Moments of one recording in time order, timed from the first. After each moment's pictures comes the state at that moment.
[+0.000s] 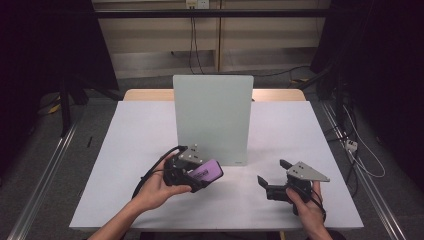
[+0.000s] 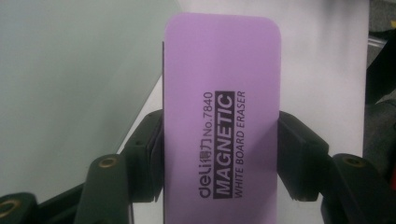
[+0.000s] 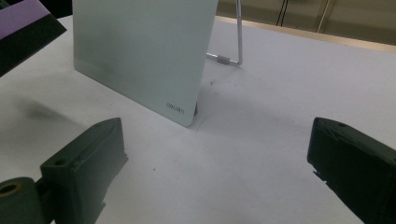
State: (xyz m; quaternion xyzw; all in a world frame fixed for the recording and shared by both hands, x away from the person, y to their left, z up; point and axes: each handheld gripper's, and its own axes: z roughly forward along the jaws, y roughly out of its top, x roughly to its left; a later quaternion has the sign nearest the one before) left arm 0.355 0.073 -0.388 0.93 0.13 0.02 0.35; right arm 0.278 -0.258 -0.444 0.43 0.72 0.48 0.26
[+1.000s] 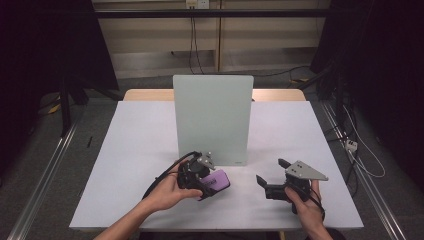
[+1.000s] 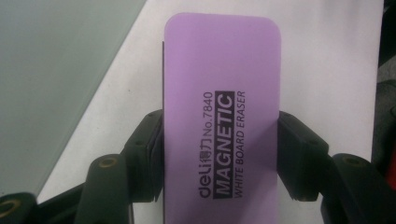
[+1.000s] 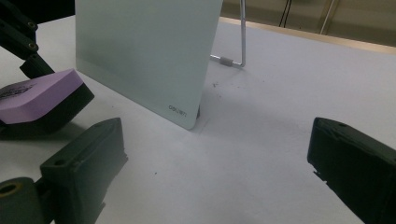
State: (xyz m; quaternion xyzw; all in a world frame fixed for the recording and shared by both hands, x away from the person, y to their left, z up) left arm 0.357 0.043 -0.416 0.95 0.13 -0.03 0.28; right arm 0.281 -0.256 -0.444 0.43 0.72 0.48 0.26
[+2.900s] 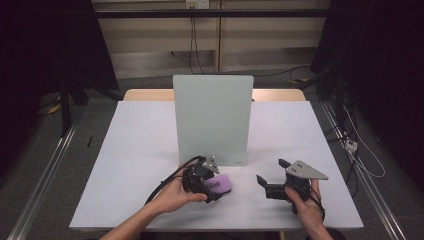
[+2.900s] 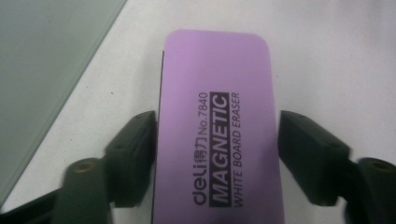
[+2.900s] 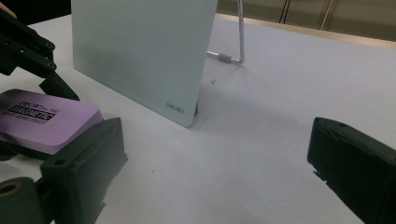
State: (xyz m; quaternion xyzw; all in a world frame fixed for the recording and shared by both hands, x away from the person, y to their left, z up) left arm 0.356 0.033 -0.438 0.94 0.14 -0.03 0.30; right arm 0.283 -0.258 -0.446 0.44 0.72 0.48 0.26
